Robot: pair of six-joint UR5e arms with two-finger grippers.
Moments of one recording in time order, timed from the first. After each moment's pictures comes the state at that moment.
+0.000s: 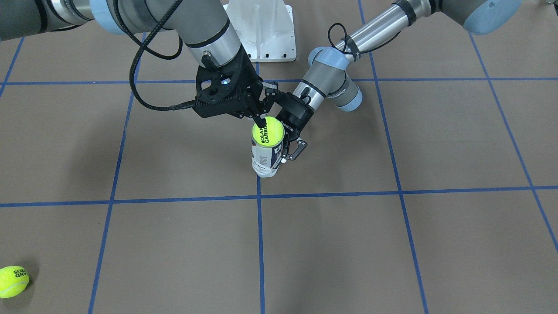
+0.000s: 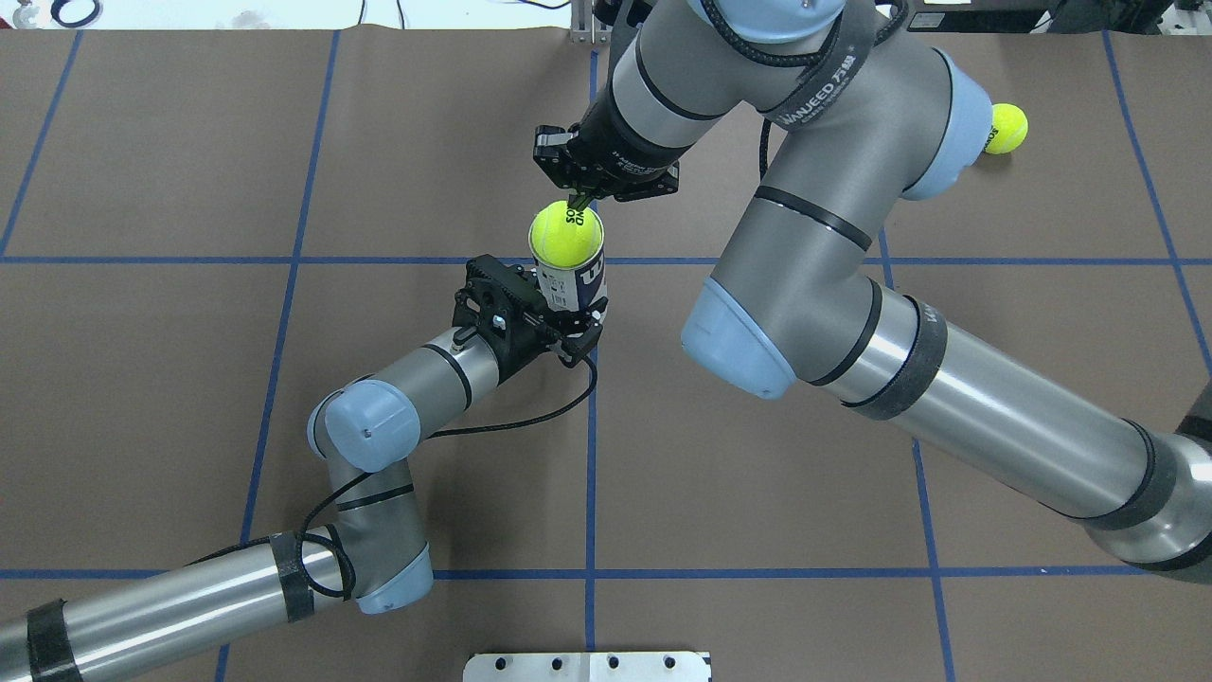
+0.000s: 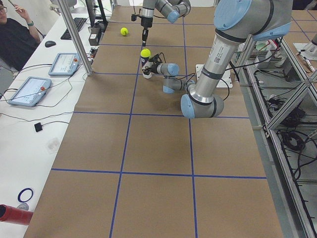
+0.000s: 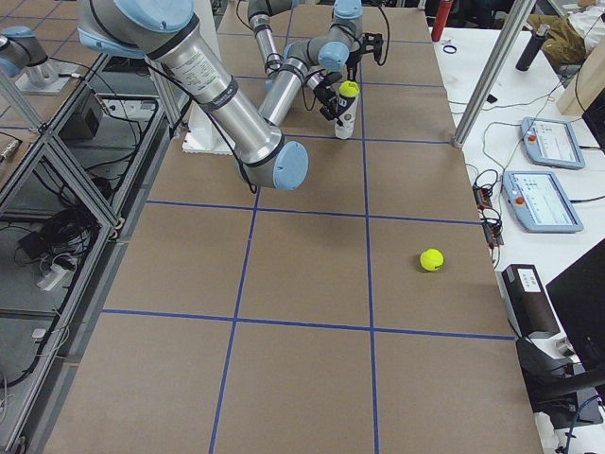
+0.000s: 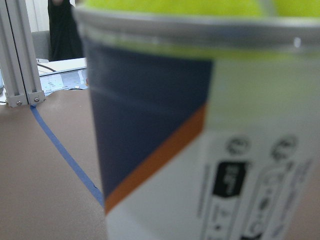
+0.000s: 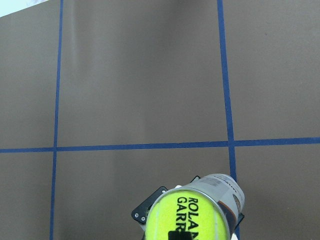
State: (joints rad) left arm -0.38 -2.22 -1.21 -2.96 -1.21 -0.58; right arm 0.72 -0.71 1.69 -1.48 2.05 1.27
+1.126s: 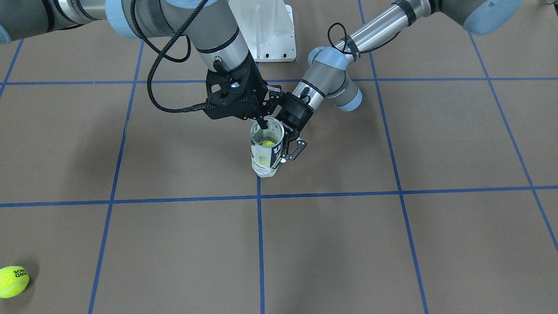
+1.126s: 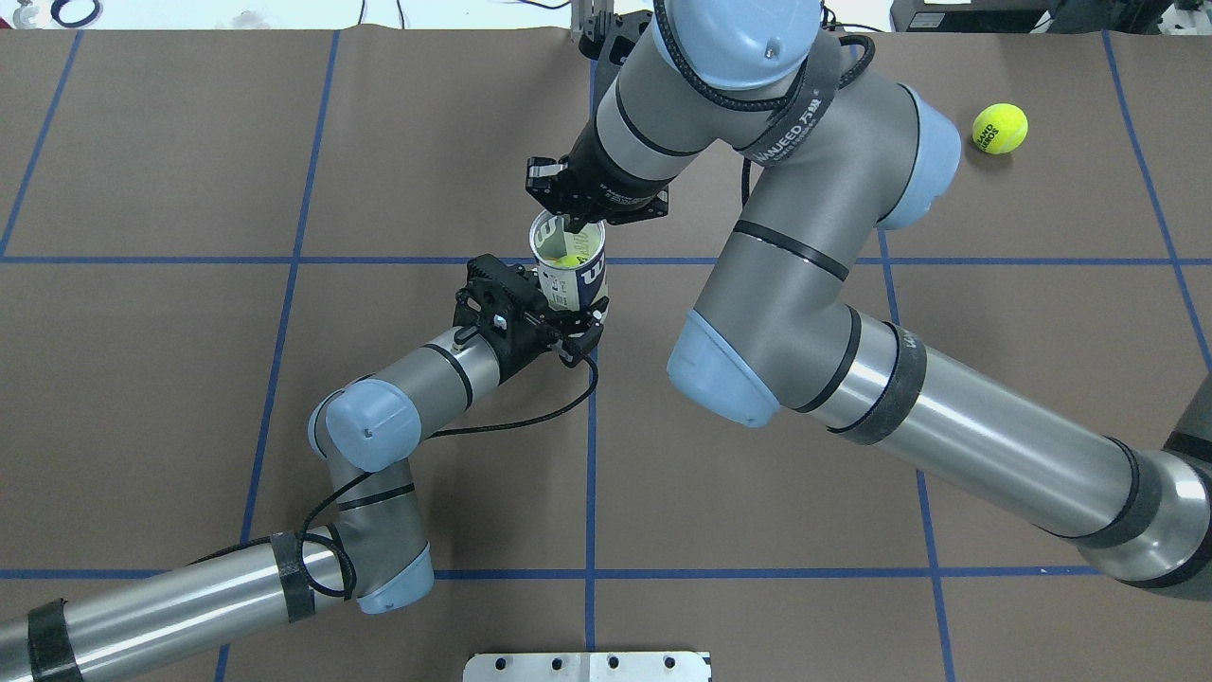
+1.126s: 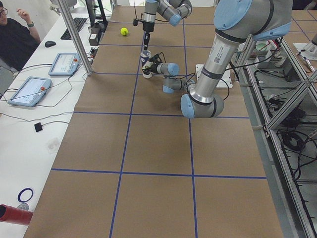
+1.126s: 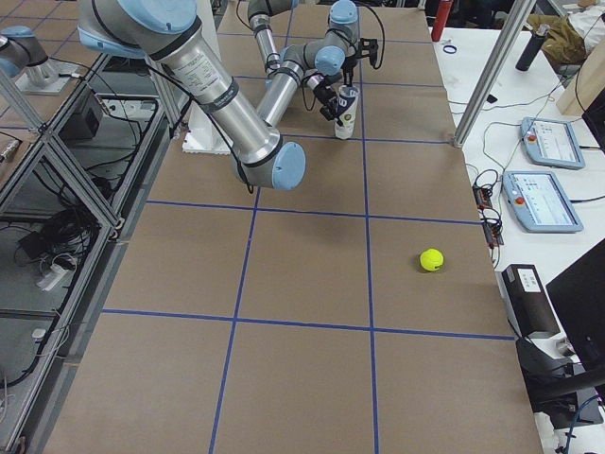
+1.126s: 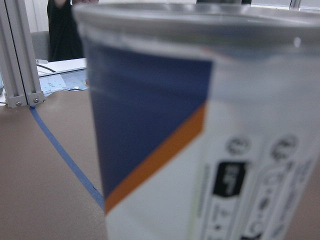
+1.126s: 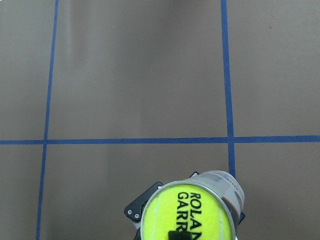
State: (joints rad) left arm -0.38 -2.23 -1.21 -2.96 -1.21 -0.58; right arm 0.68 -0.71 1.68 -1.48 2.01 1.25
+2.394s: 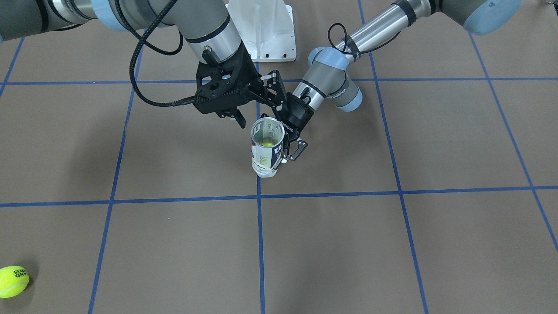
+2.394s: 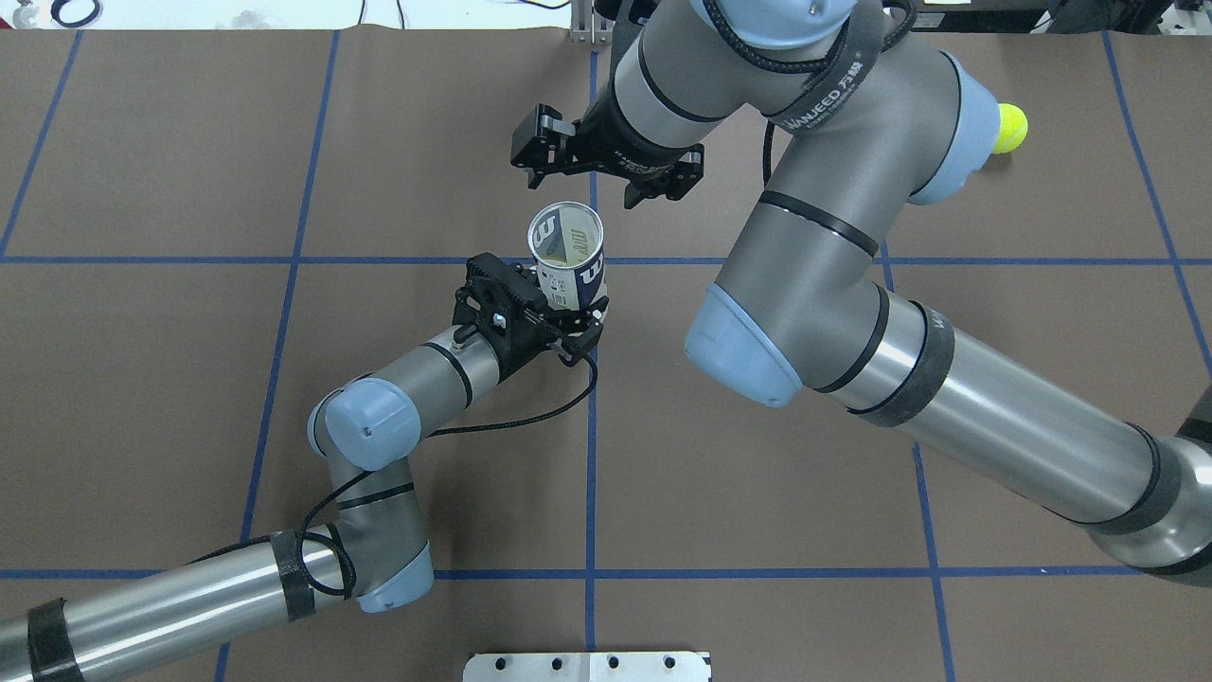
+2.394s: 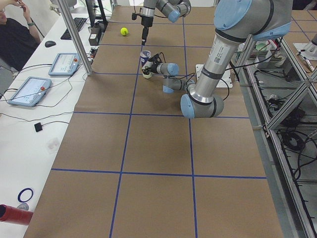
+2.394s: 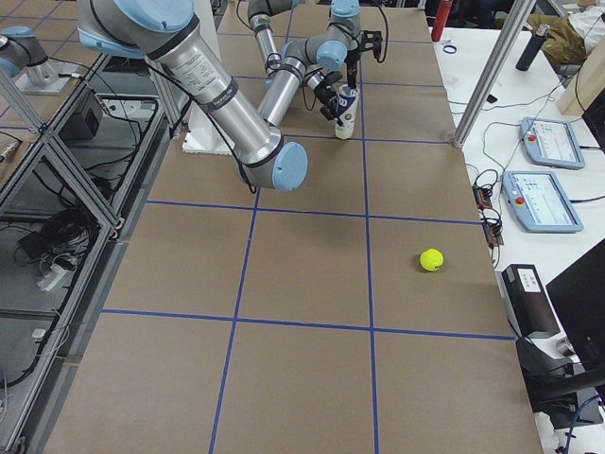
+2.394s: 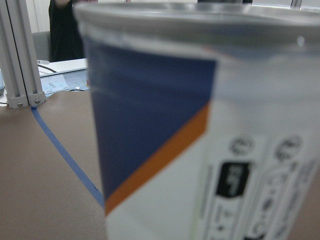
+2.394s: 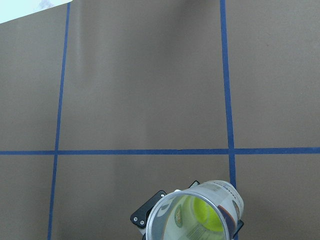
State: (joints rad) left arm -0.39 -2.23 -1.21 -2.96 -1.21 -0.58; right arm 0.72 -0.72 1.72 -1.48 2.02 1.26
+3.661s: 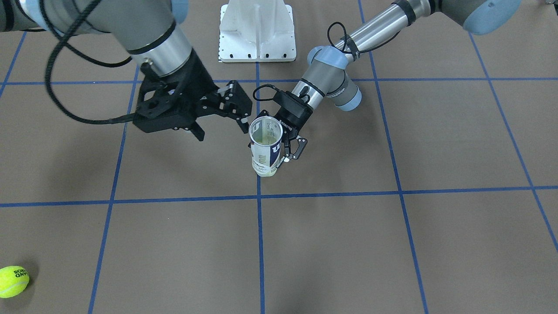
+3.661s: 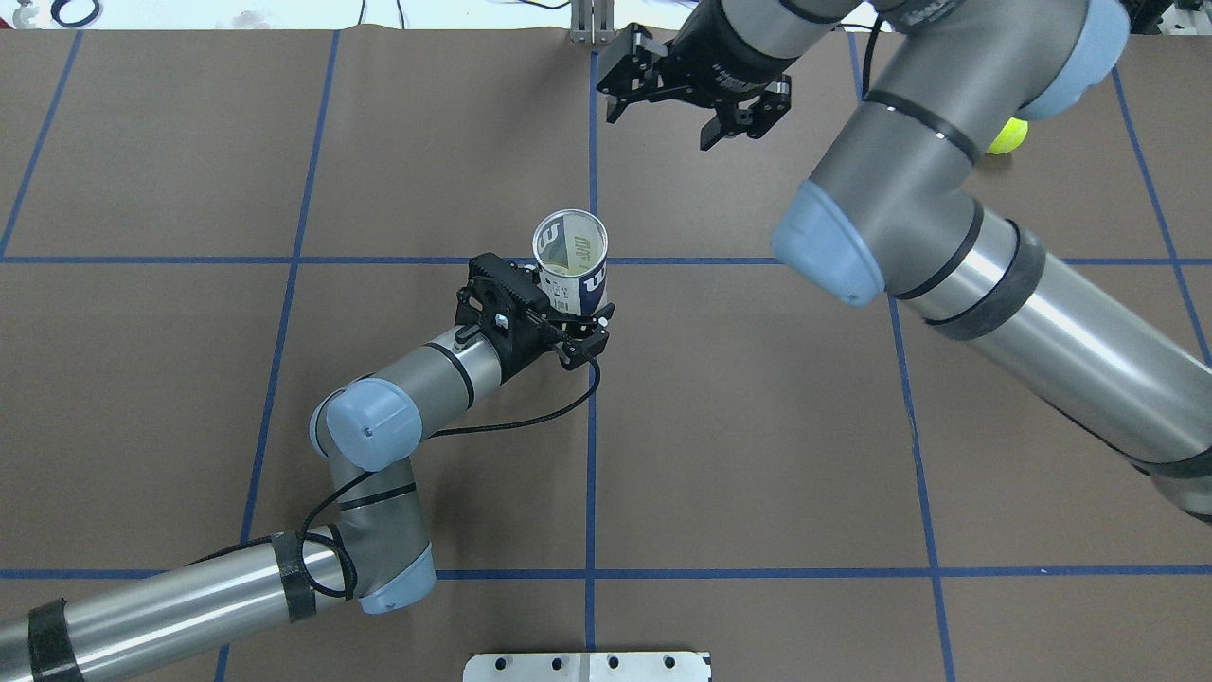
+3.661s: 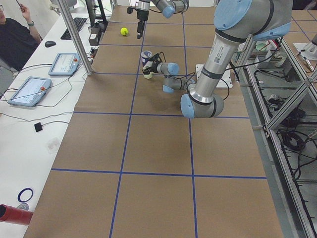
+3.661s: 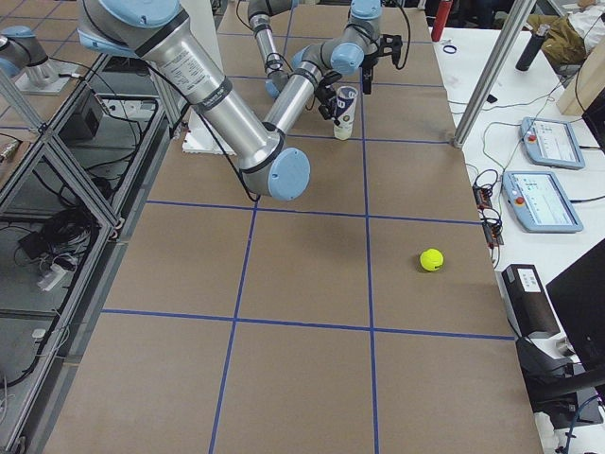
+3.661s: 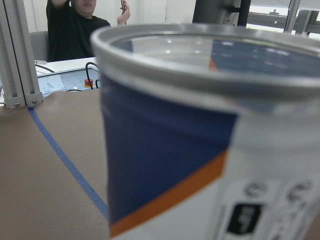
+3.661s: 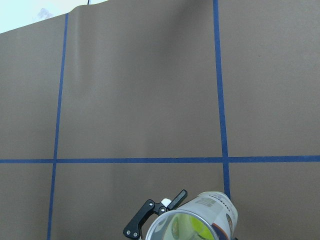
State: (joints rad) left arm -0.38 -2.23 -1.22 -2.96 -1.21 -0.58; right arm 0.92 -0.80 1.72 -1.48 2.20 1.16
